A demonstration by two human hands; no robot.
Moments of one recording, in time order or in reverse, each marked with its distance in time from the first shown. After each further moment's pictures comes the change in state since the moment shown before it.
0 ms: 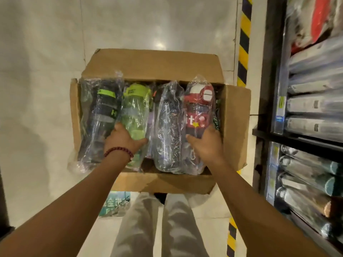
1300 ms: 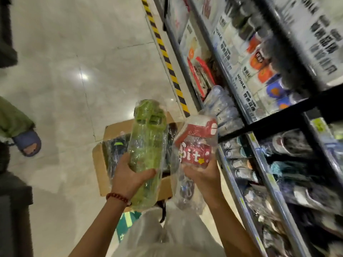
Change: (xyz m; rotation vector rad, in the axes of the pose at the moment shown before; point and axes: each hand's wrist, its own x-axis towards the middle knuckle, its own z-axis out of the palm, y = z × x) left_hand -0.354 -0.052 -0.179 -0.618 0.003 0.560; right_hand -0.391 -0.032 -0.149 0.905 0.375 -0.116
